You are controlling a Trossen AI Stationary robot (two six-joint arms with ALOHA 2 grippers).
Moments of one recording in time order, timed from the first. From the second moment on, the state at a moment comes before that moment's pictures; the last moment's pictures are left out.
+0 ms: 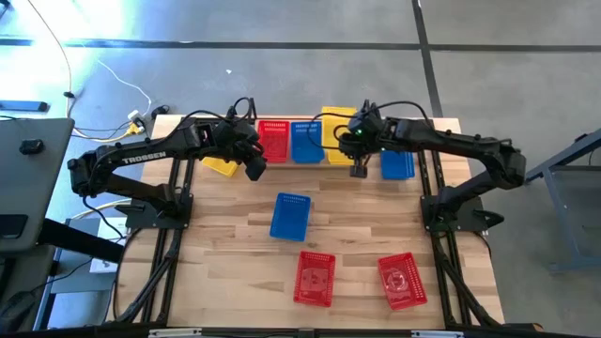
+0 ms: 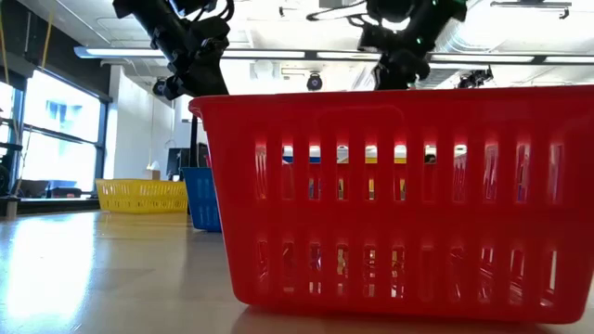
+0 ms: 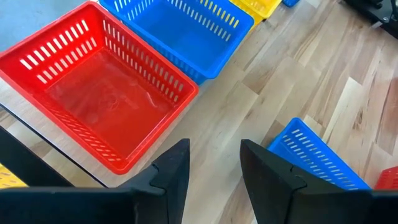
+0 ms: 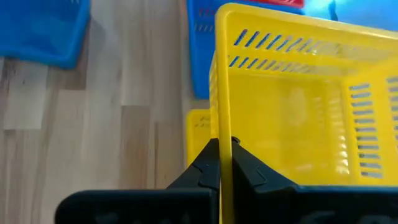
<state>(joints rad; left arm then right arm) 0.51 1.21 0.97 -0.60 0.02 -0.31 -0.38 1.41 1.18 -0.68 0.04 -0.45</state>
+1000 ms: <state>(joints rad) 0.51 1.21 0.97 -0.59 0.01 -0.31 -0.43 1.41 1.06 -0.65 0.05 -0.50</state>
